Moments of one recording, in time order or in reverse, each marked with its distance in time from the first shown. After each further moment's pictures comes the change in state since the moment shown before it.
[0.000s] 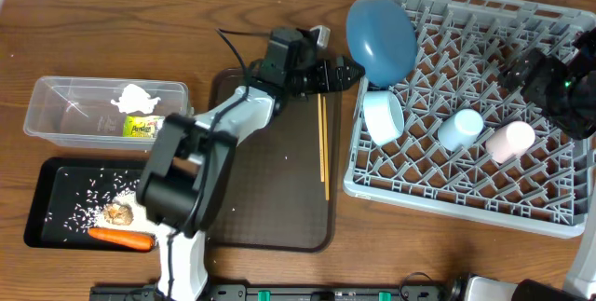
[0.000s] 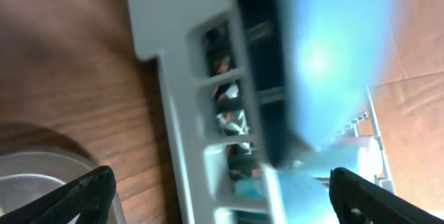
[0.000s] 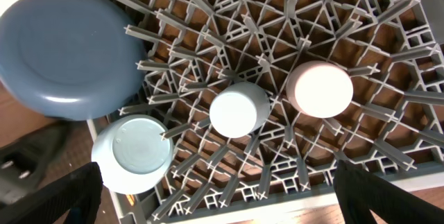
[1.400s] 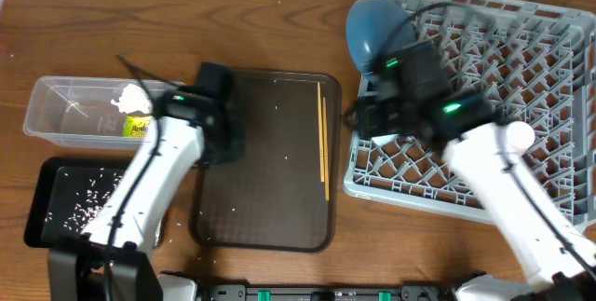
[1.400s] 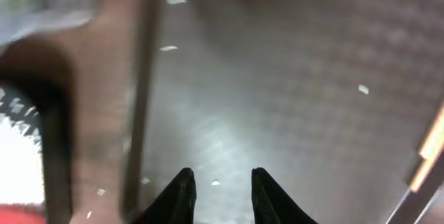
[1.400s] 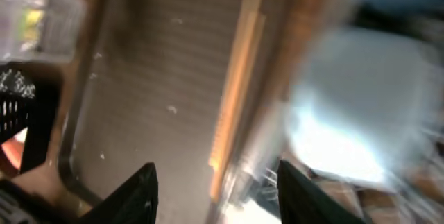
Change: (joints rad) left arm 0.214 -0.515 -0.148 -1.255 -0.630 0.229; right arm 0.749 0.018 -0.420 0.525 -0.101 -0.037
